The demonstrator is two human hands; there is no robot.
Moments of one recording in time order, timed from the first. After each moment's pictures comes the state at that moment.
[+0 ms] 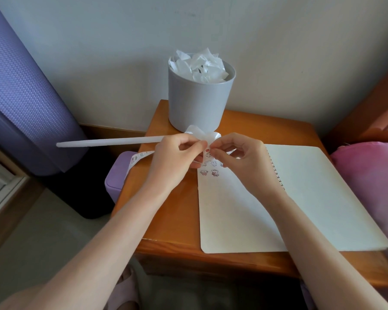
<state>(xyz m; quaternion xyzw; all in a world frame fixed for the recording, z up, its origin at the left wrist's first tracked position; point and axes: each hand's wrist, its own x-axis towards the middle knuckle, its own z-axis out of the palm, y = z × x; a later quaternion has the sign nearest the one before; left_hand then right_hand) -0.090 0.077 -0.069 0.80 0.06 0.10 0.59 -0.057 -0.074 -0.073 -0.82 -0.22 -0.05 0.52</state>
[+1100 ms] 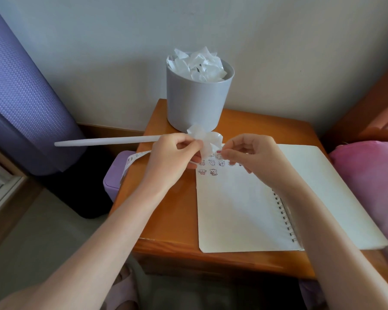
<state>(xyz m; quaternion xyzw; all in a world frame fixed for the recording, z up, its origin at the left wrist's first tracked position) -0.087 0.078 -0.070 0.79 0.07 0.10 0.60 -0.055 -0.094 -0.051 -0.85 -0.15 0.07 0.49</state>
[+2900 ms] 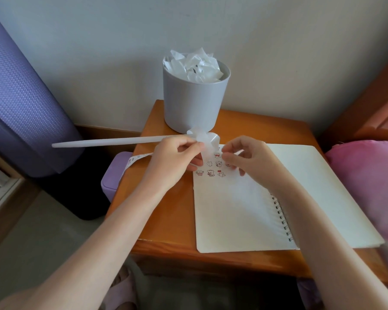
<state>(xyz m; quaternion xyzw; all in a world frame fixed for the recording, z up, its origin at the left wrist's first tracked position) -0.086 0.075 -0.072 0.79 0.06 0.06 0.61 -0.046 -0.100 -0.068 -0.86 -0.14 0.07 0.48</state>
